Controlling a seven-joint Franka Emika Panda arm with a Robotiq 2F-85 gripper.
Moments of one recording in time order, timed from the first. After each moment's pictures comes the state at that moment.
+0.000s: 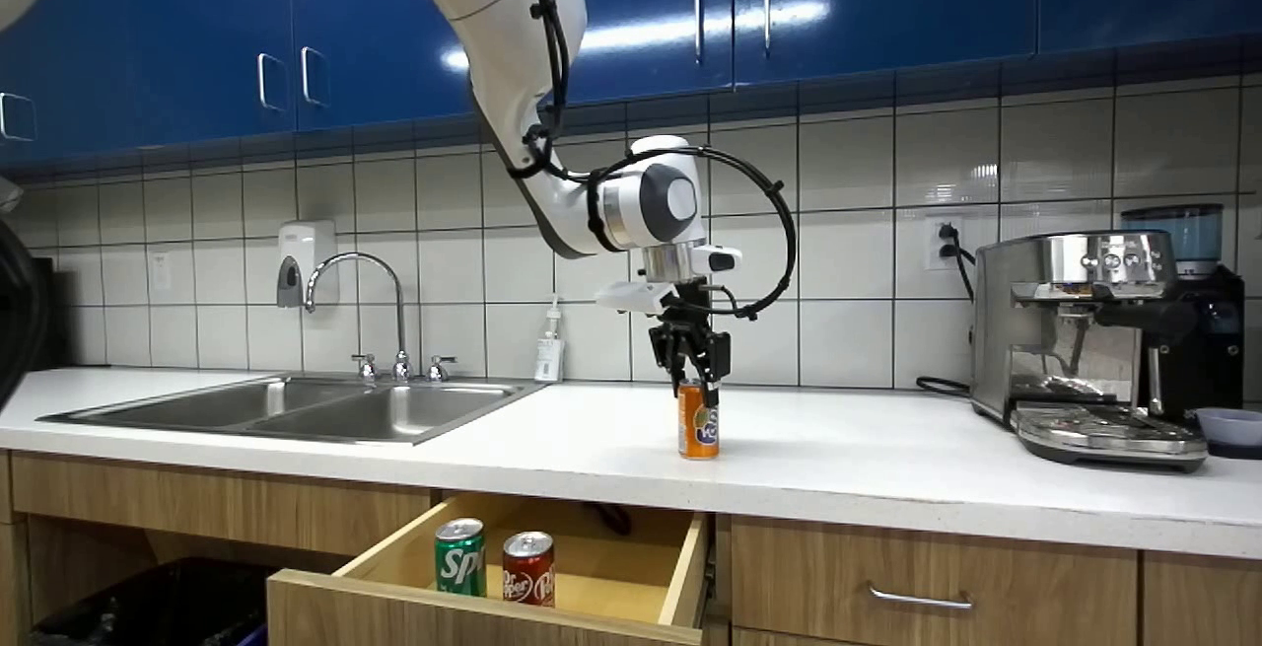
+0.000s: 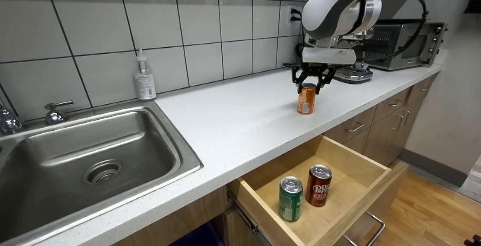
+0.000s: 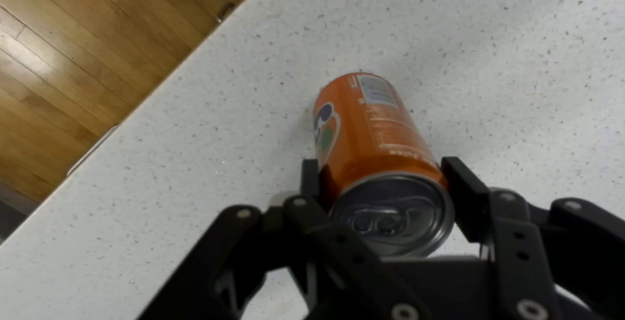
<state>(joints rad) -0.07 0.49 -0.22 -1.75 0.05 2.43 0.40</state>
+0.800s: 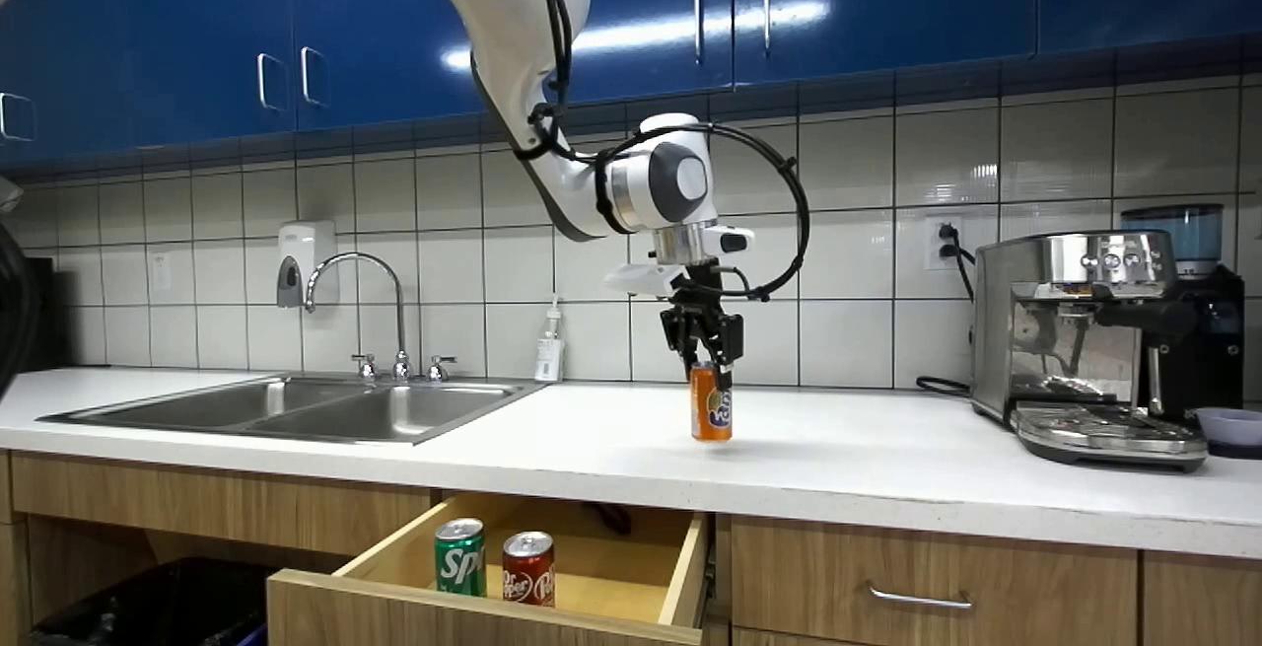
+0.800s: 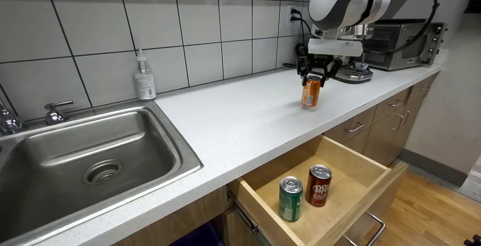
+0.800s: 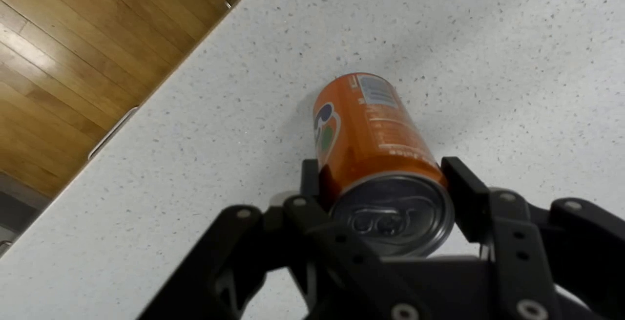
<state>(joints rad) -0.08 0.45 -0.24 -1.76 0.05 2.43 0.40</state>
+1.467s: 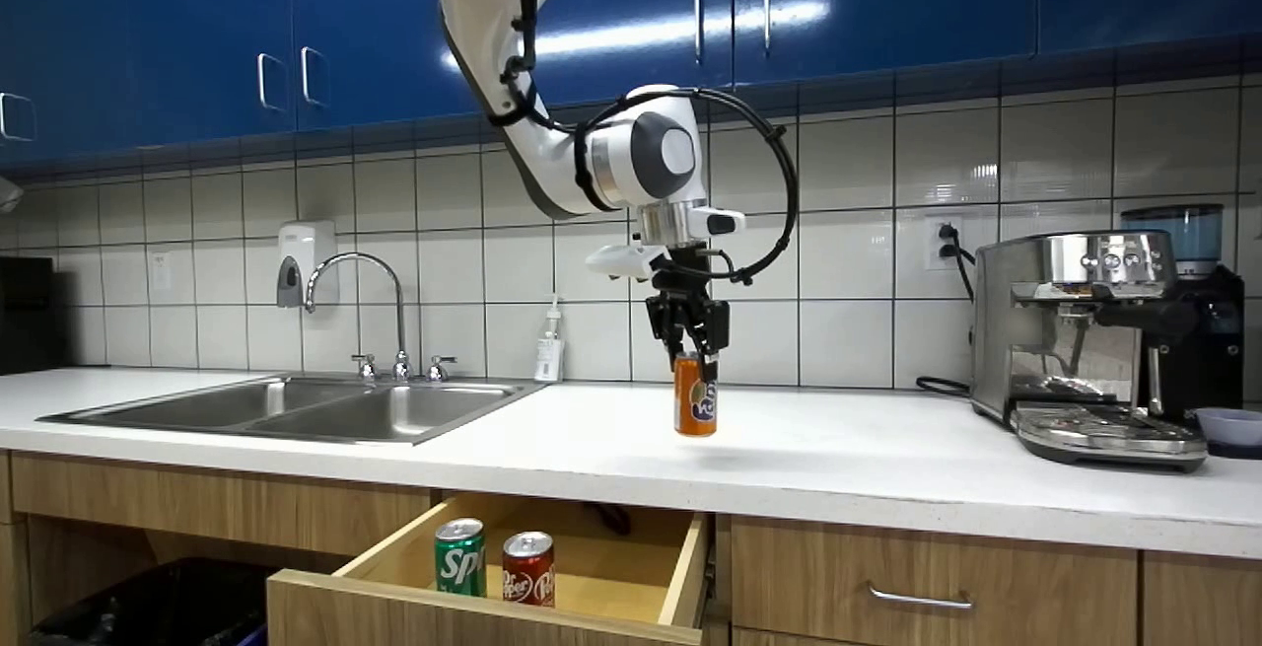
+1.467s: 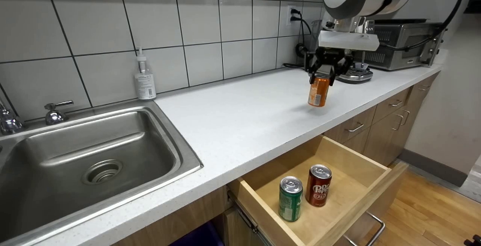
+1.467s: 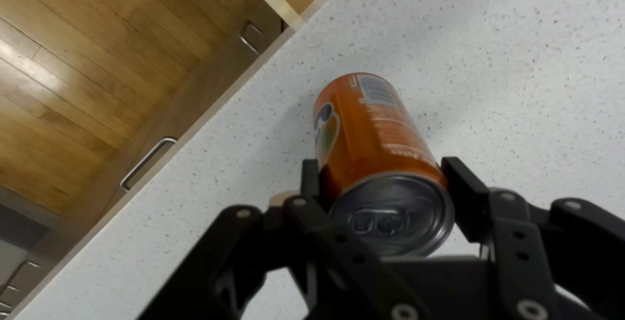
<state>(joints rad) -0.06 0.30 -0.24 -1.92 0.03 2.43 0.43</state>
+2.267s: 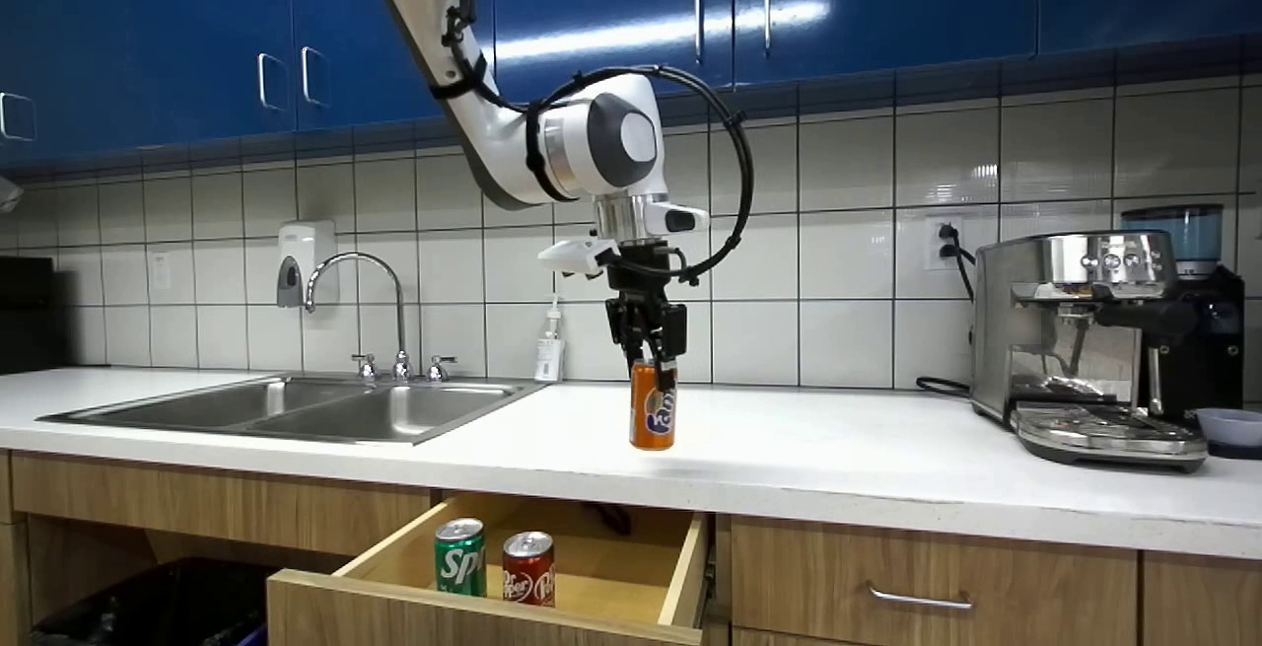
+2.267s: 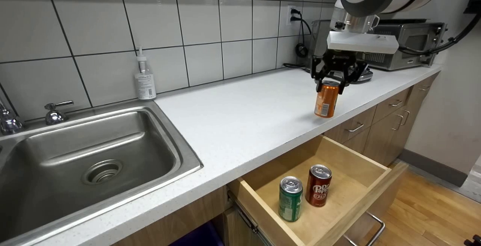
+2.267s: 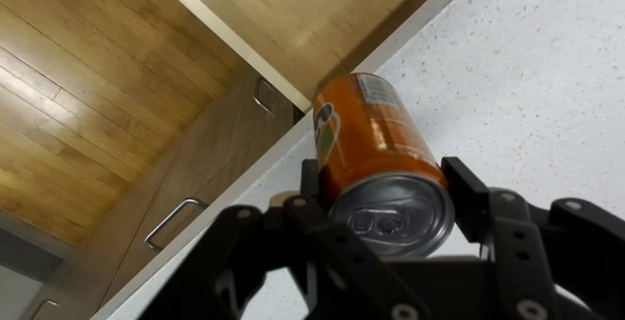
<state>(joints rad) -0.04 0.14 -0.21 -2.13 -0.02 2.44 0.52</state>
